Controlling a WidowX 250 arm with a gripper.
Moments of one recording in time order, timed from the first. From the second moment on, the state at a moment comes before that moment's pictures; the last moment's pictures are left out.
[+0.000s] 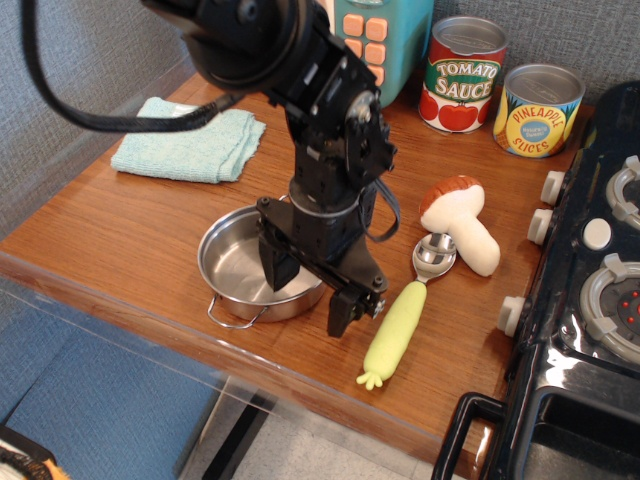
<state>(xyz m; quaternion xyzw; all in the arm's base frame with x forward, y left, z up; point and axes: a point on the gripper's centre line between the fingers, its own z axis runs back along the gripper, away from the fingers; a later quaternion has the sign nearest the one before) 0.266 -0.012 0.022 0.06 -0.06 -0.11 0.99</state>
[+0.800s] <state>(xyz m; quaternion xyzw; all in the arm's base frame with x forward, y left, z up) 0.271 0.005 0.034 0.07 -0.06 -0.10 0.99</state>
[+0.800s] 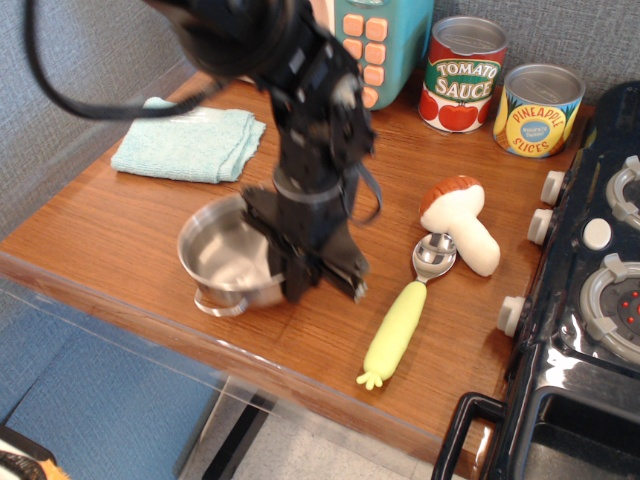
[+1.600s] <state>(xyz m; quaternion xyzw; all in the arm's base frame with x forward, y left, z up) 0.393 0.029 0.053 0.04 -0.08 -0.07 0.99</state>
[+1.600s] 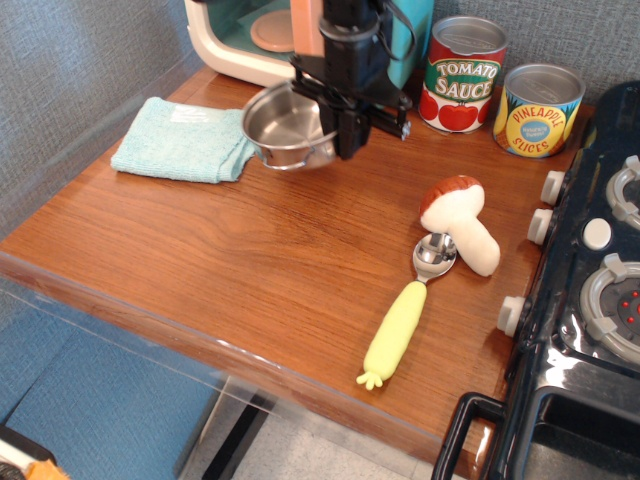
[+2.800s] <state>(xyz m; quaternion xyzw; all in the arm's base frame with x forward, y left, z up) 0.398 0.017 0.070 0.03 -0.07 -0.01 1.00</state>
